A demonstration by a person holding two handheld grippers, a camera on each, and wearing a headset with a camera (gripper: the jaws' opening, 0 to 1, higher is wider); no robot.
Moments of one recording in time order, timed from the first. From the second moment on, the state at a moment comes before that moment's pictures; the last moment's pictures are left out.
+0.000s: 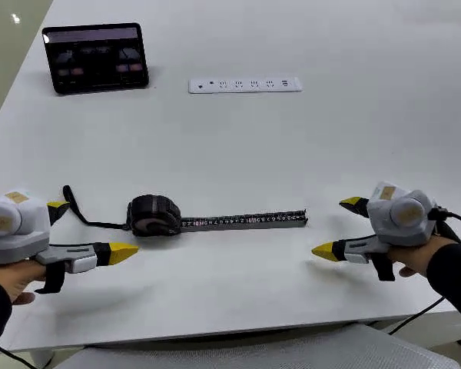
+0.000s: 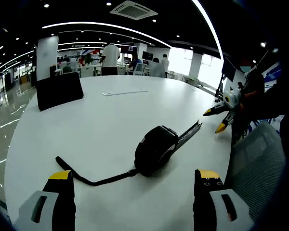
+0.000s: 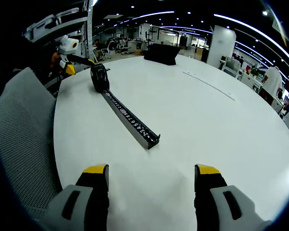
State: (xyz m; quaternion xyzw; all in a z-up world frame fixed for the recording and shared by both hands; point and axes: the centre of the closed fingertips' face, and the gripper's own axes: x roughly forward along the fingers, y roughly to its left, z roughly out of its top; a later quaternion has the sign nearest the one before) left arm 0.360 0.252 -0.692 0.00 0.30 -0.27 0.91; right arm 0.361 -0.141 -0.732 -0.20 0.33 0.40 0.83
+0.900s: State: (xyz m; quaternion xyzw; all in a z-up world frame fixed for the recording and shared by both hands) left arm 0.304 0.273 -0.679 0.02 0.27 -0.29 0.92; right arm 0.302 -0.196 -0.697 -0.17 0.31 0.36 0.86
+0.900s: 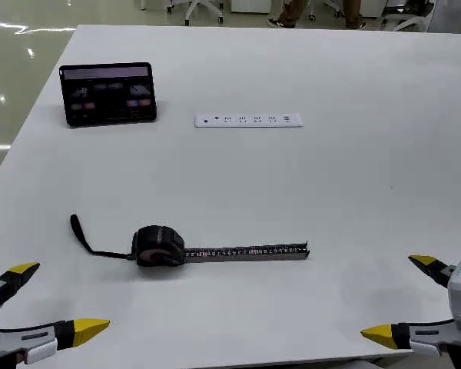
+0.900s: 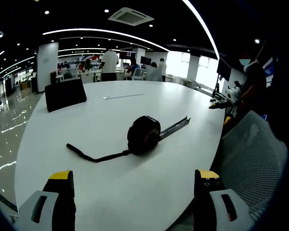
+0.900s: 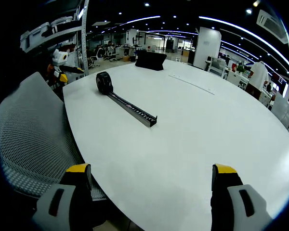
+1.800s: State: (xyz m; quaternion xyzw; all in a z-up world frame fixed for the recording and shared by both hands) left arm 0.311 0.266 -0.673 0.04 0.27 -0.29 0.92; right arm 0.301 -0.205 -0.681 -0.17 0.31 0.35 0.87
